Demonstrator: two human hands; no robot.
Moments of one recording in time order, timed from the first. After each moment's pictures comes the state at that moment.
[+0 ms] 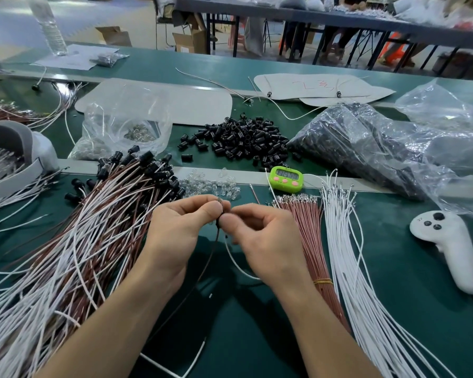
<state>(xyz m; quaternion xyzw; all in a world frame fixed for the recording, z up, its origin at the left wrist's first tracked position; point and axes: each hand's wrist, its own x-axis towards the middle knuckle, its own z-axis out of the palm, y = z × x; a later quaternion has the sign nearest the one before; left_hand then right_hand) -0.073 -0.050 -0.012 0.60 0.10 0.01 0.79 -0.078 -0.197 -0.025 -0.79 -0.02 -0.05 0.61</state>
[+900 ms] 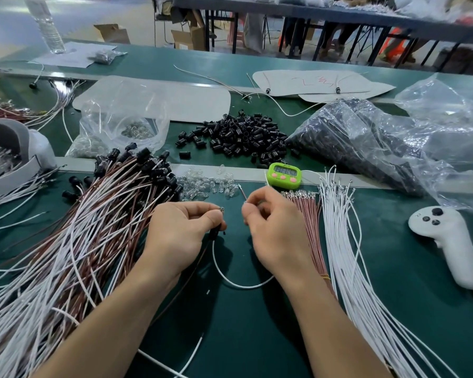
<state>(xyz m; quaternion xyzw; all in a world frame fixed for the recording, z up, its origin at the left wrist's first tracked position) -0.071 -0.051 -0.022 0.73 0.13 0.00 0.67 -0.066 -0.209 -0.027 -0.87 0.01 -0.11 0.49</state>
